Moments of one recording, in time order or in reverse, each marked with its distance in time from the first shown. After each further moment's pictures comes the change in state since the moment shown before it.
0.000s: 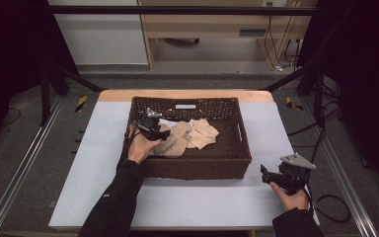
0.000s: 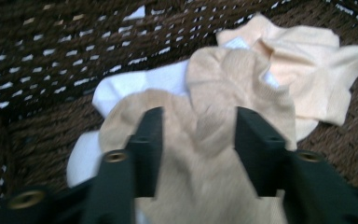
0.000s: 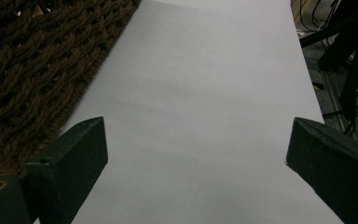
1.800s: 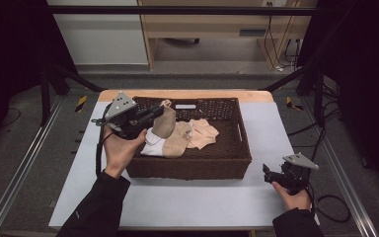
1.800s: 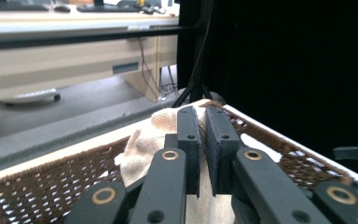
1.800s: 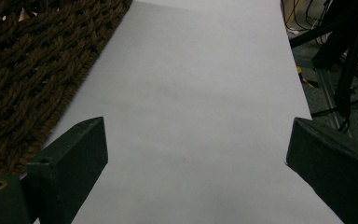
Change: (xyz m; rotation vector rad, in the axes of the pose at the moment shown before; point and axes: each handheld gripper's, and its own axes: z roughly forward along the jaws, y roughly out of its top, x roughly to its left) left arm -0.043 0.033 -0.164 -0.536 -0.163 0.055; right arm -0.005 0.000 -0.003 -0.003 -0.018 0.016
